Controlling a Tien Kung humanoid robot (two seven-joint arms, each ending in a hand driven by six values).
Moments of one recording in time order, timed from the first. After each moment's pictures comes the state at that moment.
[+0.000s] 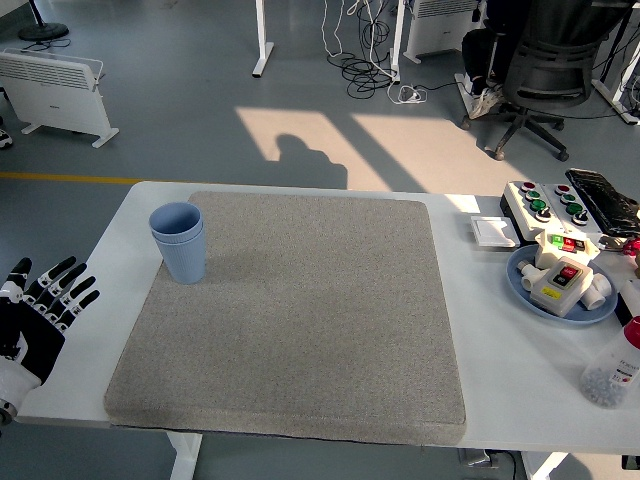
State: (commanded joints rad) left arm 0.06 0.27 -1.59 -1.50 0.65 -0.09 -0.08; right arm 0.15 -0.18 0.63 0.20 -0.69 -0.24 -0.28
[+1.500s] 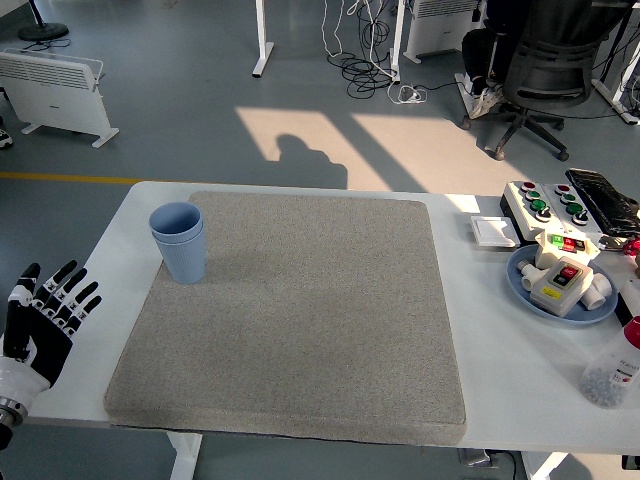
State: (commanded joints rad) left arm 0.04 0.27 -1.55 -1.47 0.63 -0.06 -0.08; right arm 0.15 -0.18 0.61 0.20 -0.66 -0.24 -0.27
